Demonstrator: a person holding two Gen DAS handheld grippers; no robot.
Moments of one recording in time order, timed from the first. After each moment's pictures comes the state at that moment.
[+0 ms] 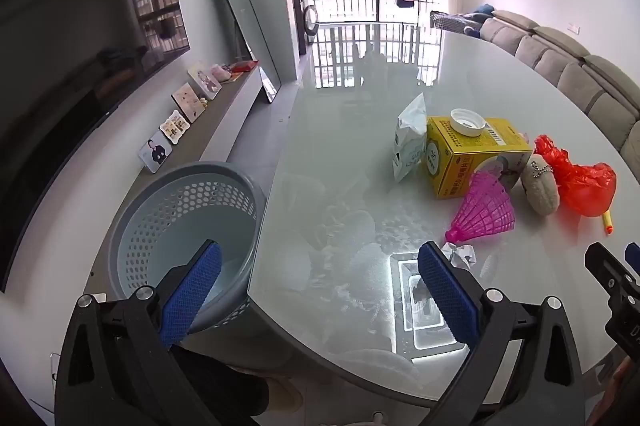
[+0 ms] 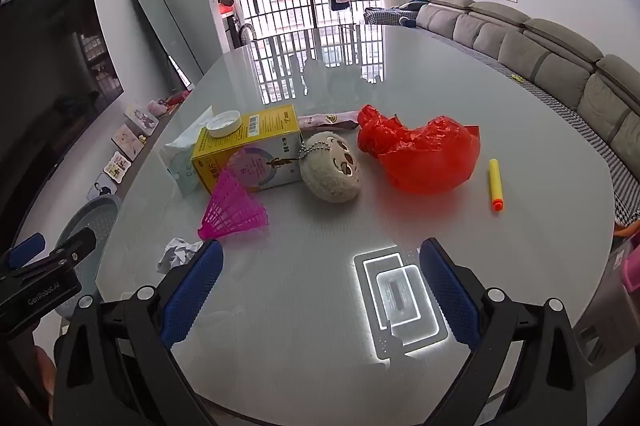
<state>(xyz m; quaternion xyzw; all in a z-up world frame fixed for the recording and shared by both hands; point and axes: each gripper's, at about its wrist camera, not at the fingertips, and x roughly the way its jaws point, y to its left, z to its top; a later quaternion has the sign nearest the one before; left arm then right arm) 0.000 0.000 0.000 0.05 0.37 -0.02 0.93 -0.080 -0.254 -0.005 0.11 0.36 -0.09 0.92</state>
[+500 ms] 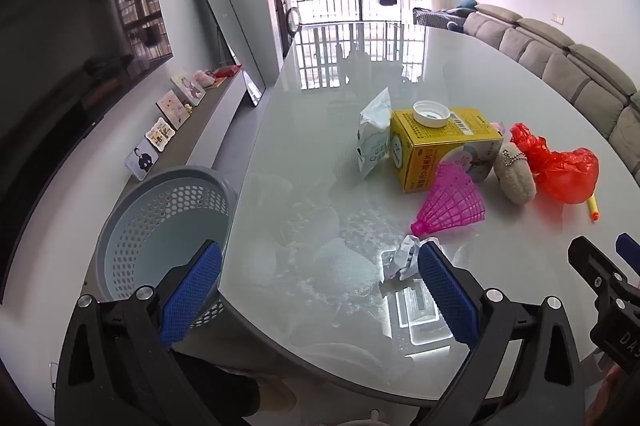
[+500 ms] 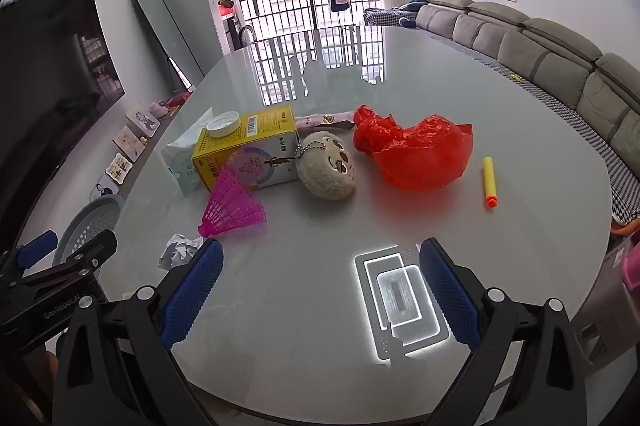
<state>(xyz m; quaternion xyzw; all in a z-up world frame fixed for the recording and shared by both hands) -0.015 -0.017 0.003 0.06 0.37 -0.04 0.93 -0.082 -0.253 -0.003 0.11 0.36 -0.09 0.92</state>
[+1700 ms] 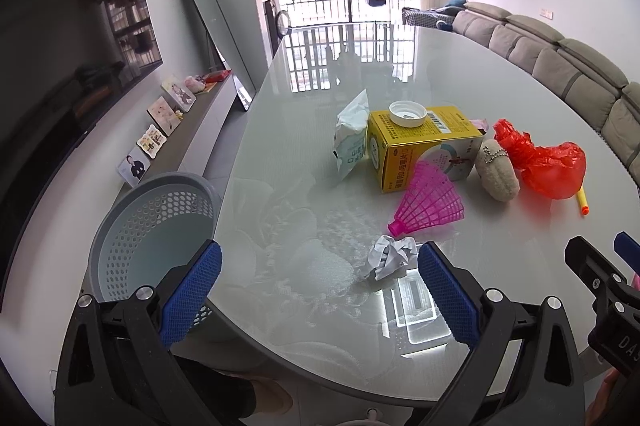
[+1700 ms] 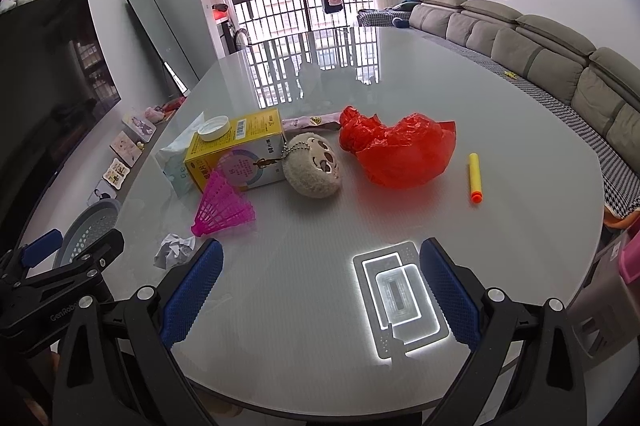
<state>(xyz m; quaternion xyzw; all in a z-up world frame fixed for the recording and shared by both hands) -0.013 -0.040 0.001 0.07 0.37 -0.06 0.93 -0.099 -0.268 0.001 0.12 0.35 -0.10 0.92</state>
